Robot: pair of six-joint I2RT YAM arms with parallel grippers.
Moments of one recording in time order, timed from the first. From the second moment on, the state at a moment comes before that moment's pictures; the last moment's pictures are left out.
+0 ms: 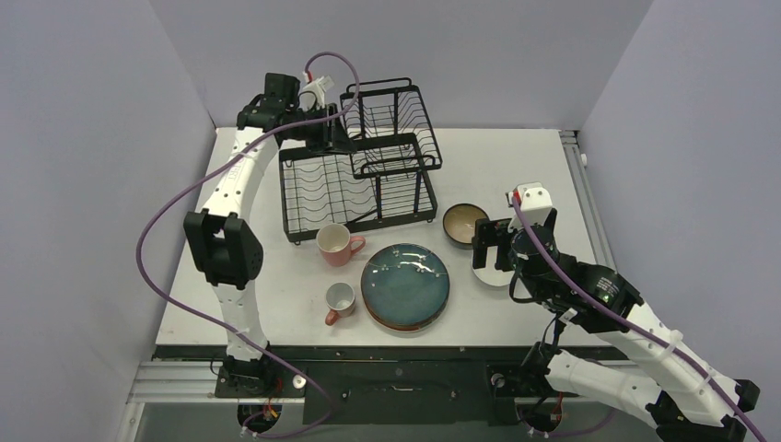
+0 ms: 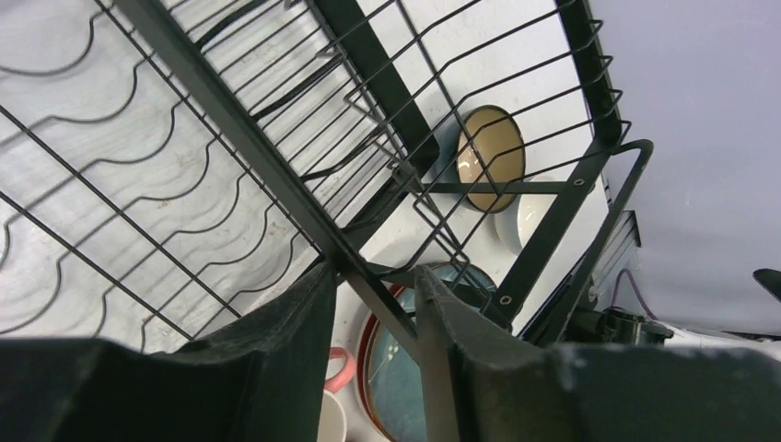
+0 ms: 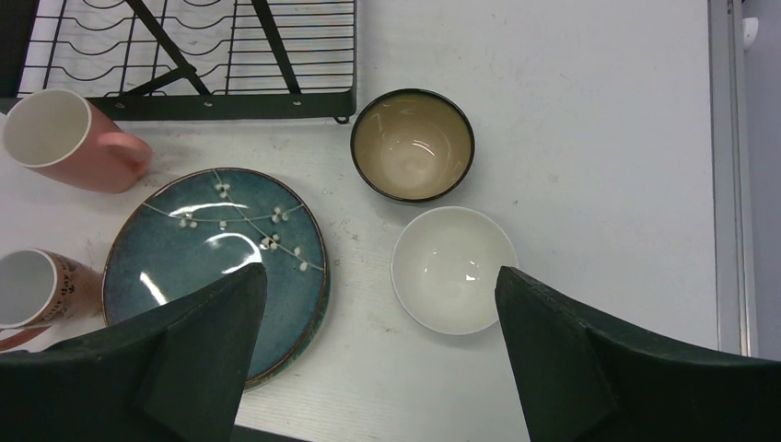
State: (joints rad) left arm -0.18 2.02 2.10 -0.87 0.69 -0.26; right arm 0.89 0.80 1.11 -0.87 0.60 0.35
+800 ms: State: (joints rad) left arm -0.20 1.72 1.87 -0.67 0.60 -0.37; right arm 0.89 0.83 1.16 -0.87 0.58 0.36
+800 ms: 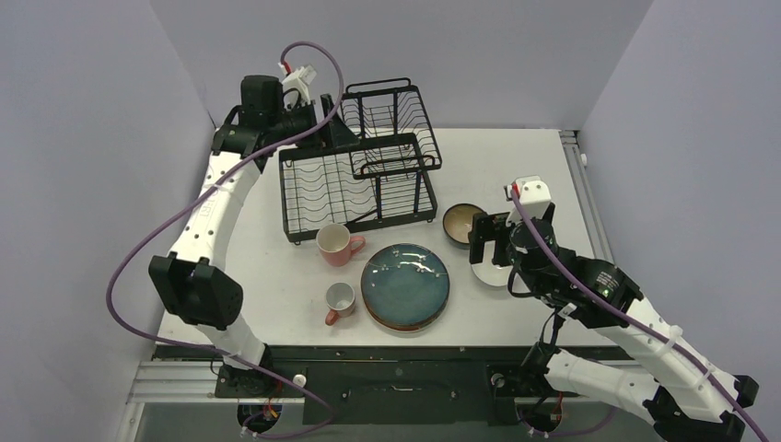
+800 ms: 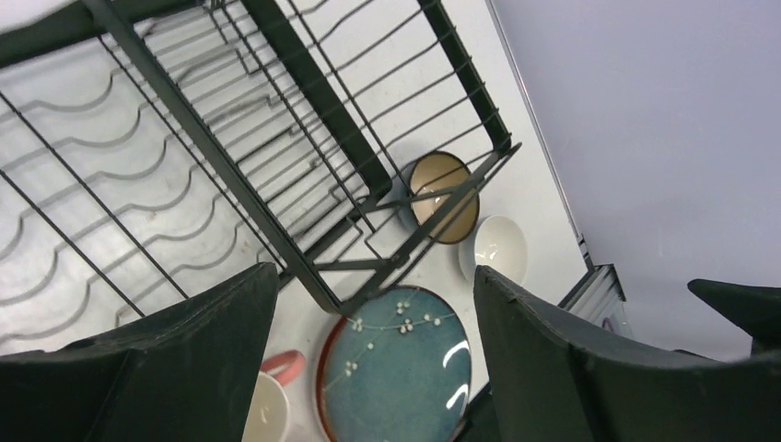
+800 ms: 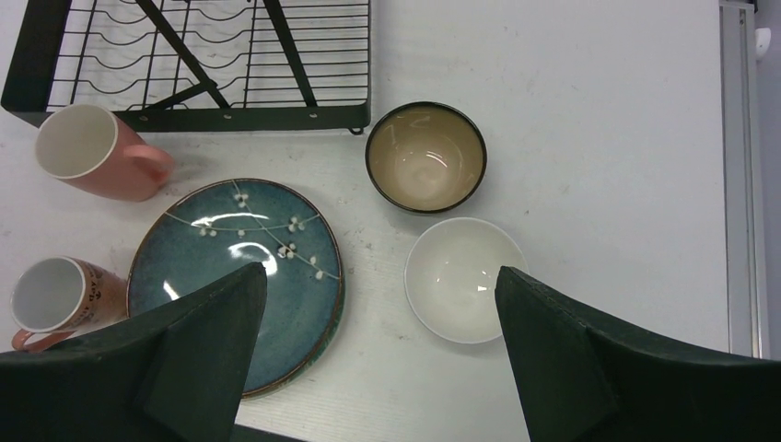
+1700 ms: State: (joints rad) left arm -0.25 1.00 0.94 -0.45 0.10 -0.93; right arm 0.89 0.92 1.22 -0.84 0.60 0.35
